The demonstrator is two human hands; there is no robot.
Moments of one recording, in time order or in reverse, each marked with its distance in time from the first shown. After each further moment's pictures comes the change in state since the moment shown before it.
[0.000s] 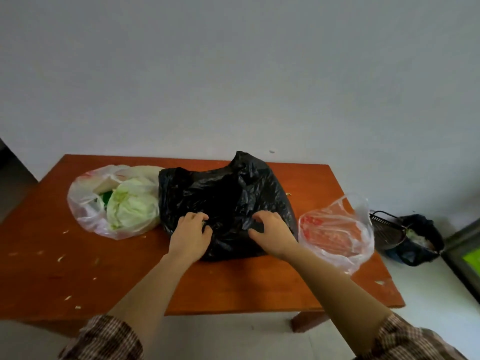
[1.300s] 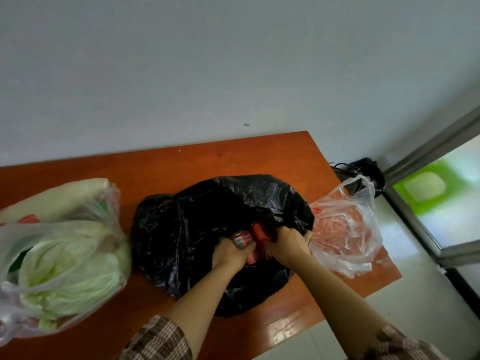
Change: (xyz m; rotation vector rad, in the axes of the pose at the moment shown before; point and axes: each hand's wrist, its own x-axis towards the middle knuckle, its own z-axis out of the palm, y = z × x) left_hand 0.123 0.026 0.107 -0.348 -0.617 -0.380; right_hand 0.090 0.051 0.045 -0.235 -0.027 0.640
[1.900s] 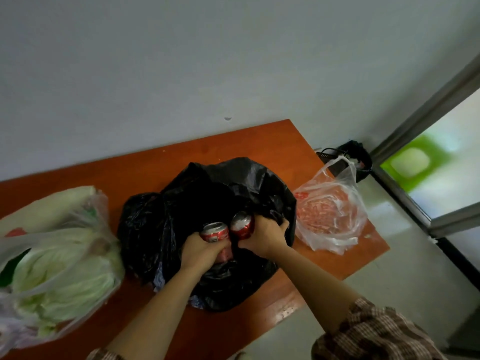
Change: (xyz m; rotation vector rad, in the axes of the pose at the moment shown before) left_hand -0.022 -0.024 -0.043 -0.194 0.038 0.111; right_hand -0.023 -0.027 0.005 0.227 -0.009 -0.014
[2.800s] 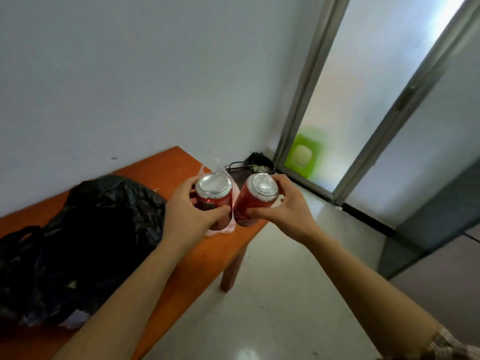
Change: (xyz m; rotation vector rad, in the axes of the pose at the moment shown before) left_hand -0.212 0.118 0.128 0.028 -0.172 0.924; right_hand -0.242 0.171 -0.171 0.690 0.650 -0.094
